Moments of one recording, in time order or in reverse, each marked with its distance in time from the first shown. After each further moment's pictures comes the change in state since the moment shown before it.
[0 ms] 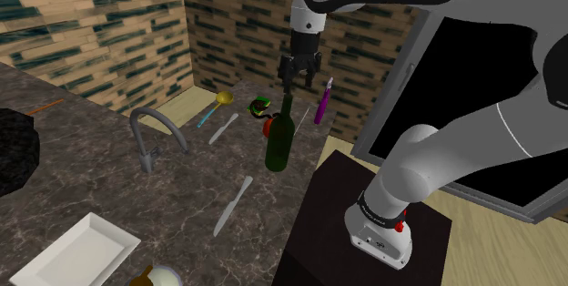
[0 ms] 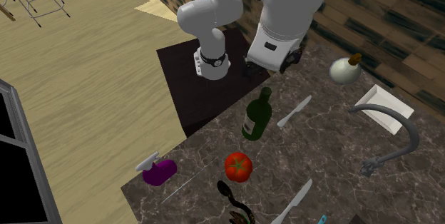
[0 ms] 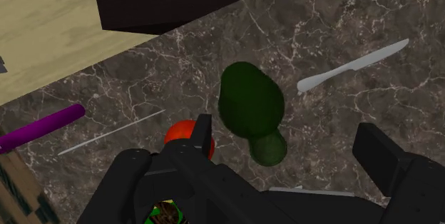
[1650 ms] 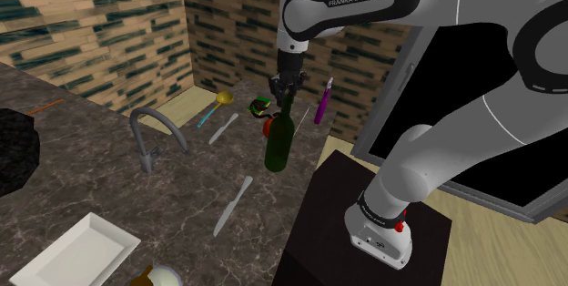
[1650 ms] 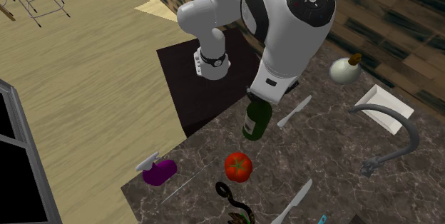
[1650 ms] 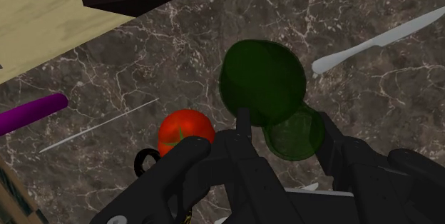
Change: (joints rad) arm -0.008 0.132 0.006 -0.057 -0.007 0.204 0.009
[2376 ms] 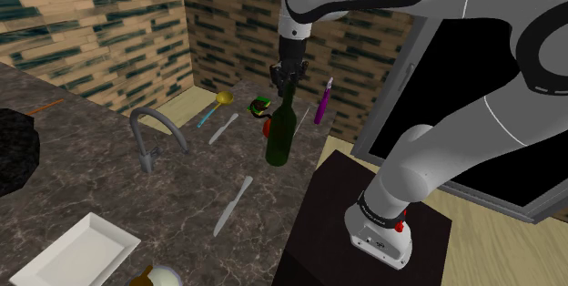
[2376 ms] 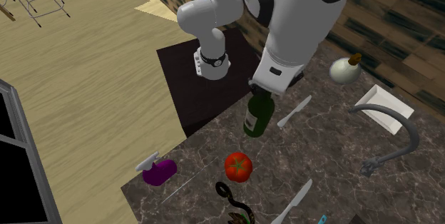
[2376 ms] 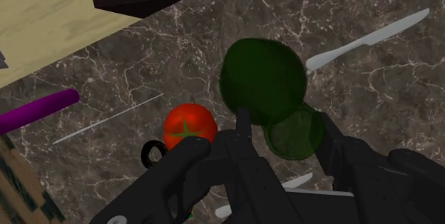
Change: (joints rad) arm -0.001 -0.013 -0.002 0.082 -0.003 -0.095 0.005
